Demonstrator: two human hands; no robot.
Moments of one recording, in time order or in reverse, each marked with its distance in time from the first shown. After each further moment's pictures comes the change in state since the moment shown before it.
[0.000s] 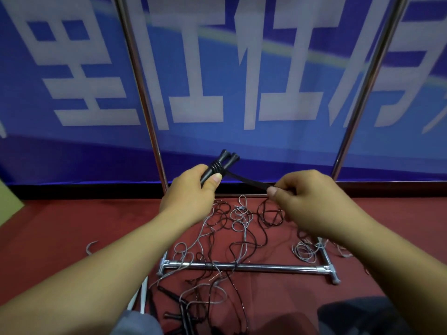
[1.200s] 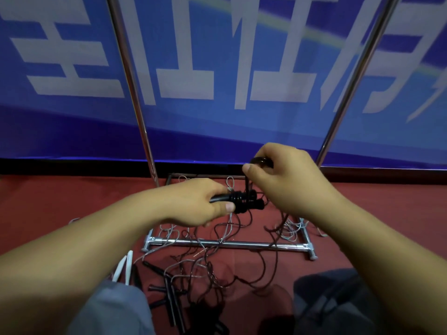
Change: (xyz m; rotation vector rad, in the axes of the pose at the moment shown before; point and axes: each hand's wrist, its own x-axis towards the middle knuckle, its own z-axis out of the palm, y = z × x) left_hand -0.023 0.013 0.005 0.129 -0.770 0.203; right_hand 0.000 -0.002 0.012 0.002 0.075 -0.128
